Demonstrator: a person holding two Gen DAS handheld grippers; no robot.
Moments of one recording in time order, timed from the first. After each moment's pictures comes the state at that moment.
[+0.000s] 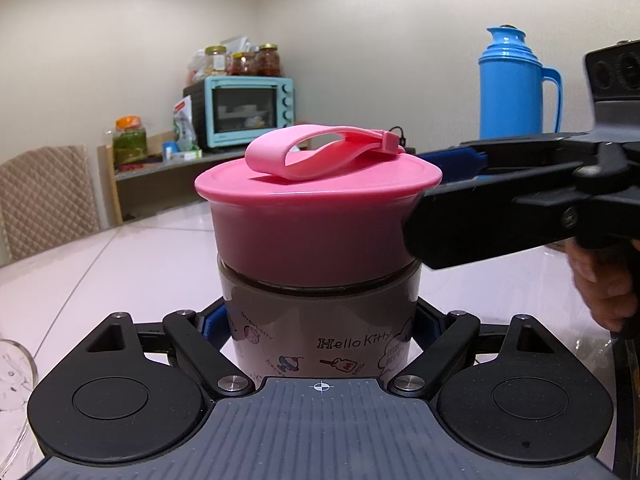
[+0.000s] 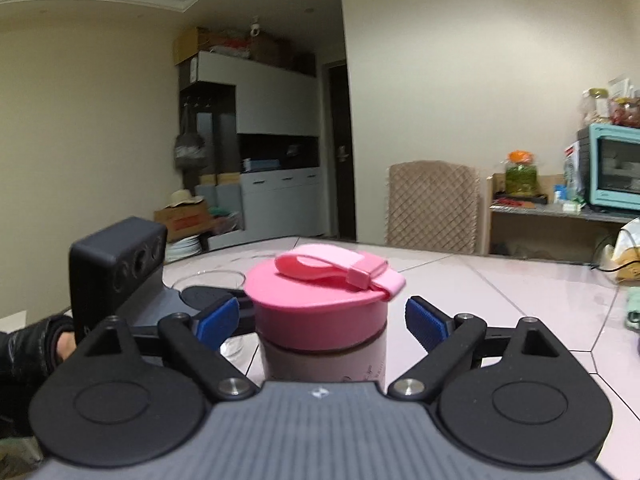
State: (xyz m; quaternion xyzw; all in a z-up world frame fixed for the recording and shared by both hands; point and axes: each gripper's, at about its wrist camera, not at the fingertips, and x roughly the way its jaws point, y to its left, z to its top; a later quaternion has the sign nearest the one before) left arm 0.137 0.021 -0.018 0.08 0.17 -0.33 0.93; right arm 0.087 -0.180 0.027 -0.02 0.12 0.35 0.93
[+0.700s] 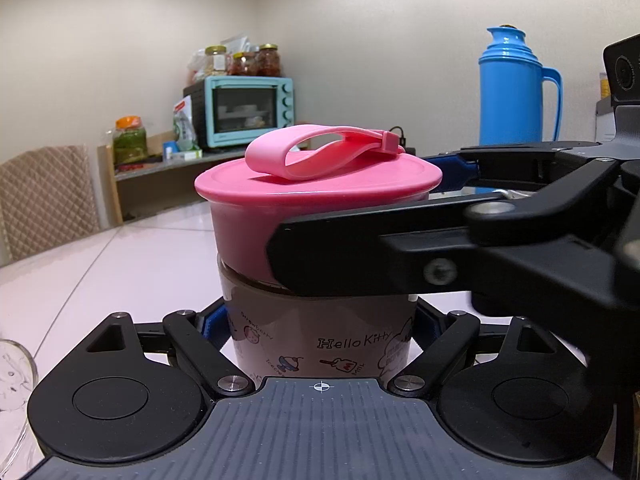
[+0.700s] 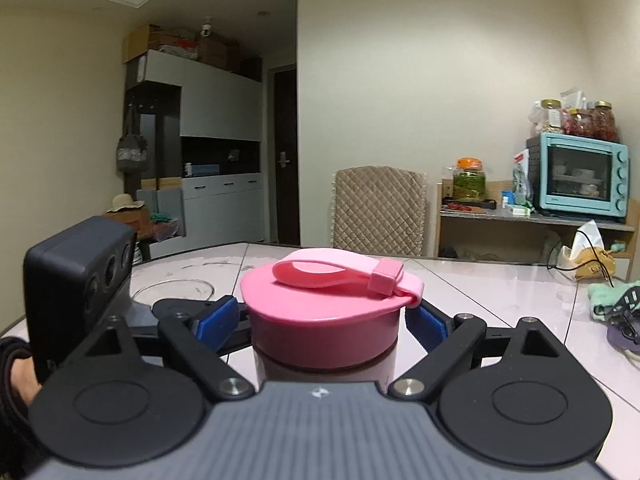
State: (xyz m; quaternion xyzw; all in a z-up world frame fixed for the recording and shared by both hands) left arm 0.135 0.018 -0.020 0.08 0.17 -0.33 0.93; right arm 0.089 -0.148 0.012 -0.02 0.12 0.27 0.95
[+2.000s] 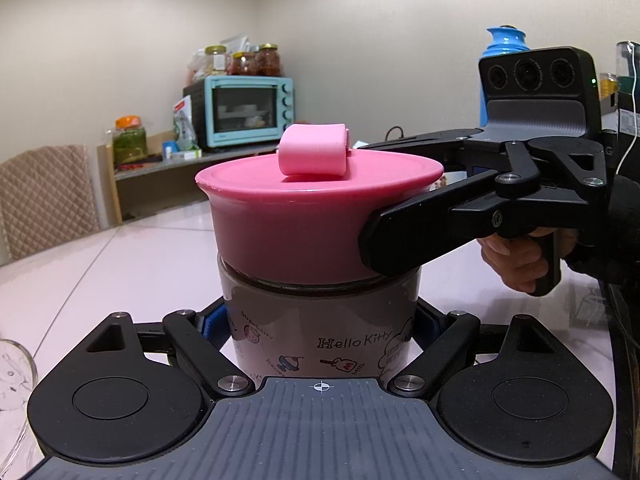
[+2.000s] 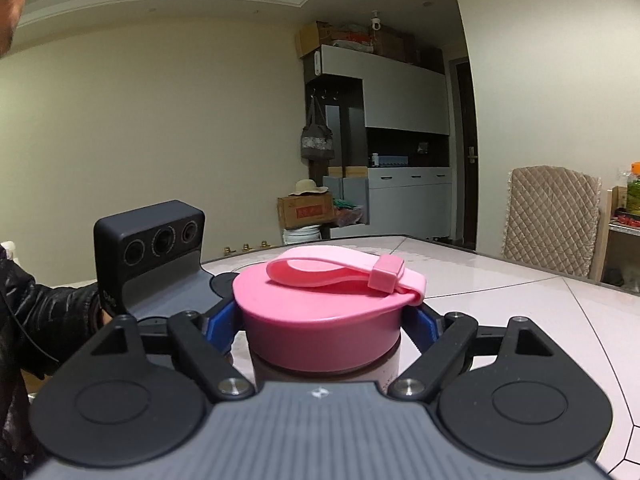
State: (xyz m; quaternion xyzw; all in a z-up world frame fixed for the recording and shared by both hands) left arm 0.135 0.013 -0.022 0.08 0.17 -0.33 0.93; right arm 0.166 -0.215 0.025 -0.05 0.12 0.56 0.82
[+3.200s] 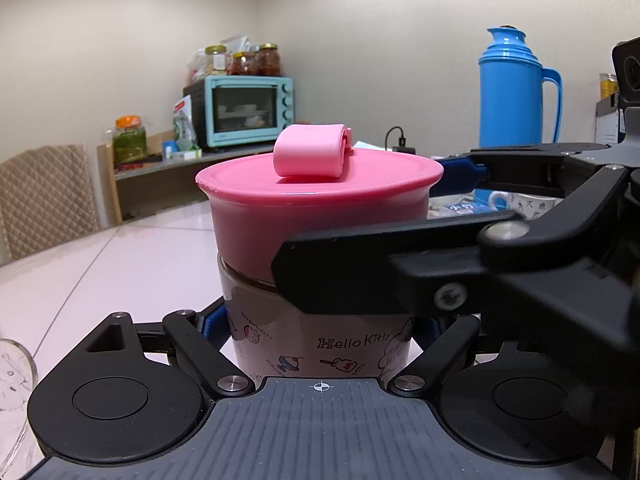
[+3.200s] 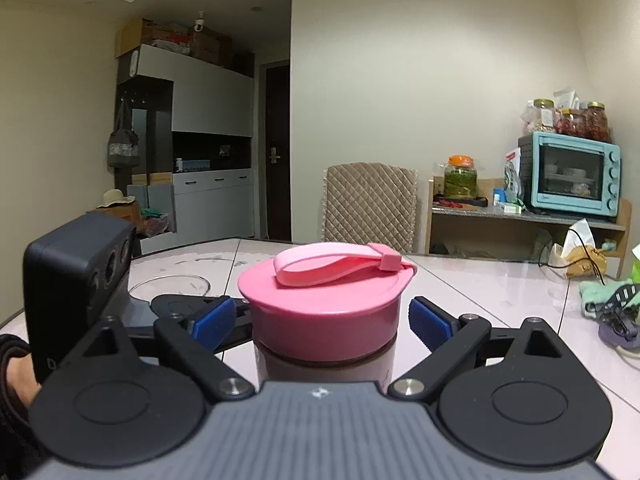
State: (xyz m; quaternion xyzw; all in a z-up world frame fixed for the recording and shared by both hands) left arm 0.136 0.013 -0.024 0.08 0.17 -0.33 0.93; right arm 0.079 -0.146 0.015 -0.03 0.12 0.25 0.96
